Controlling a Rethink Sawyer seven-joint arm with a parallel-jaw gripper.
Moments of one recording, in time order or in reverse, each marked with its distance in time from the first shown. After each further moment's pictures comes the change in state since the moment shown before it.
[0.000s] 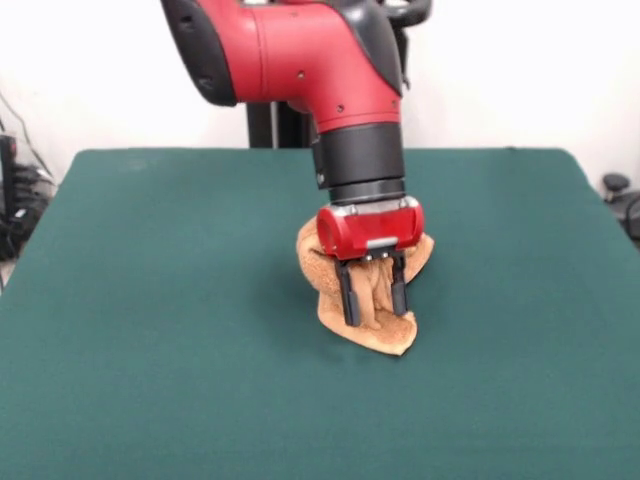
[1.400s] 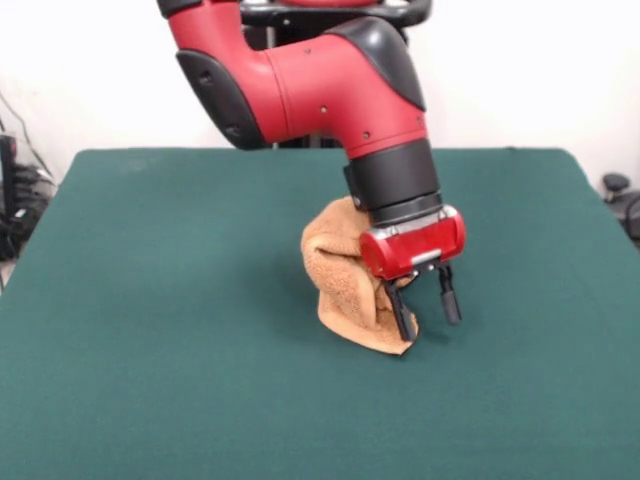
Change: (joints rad) arm -0.091 0.057 0.189 -0.002 -0.055 0.091 0.000
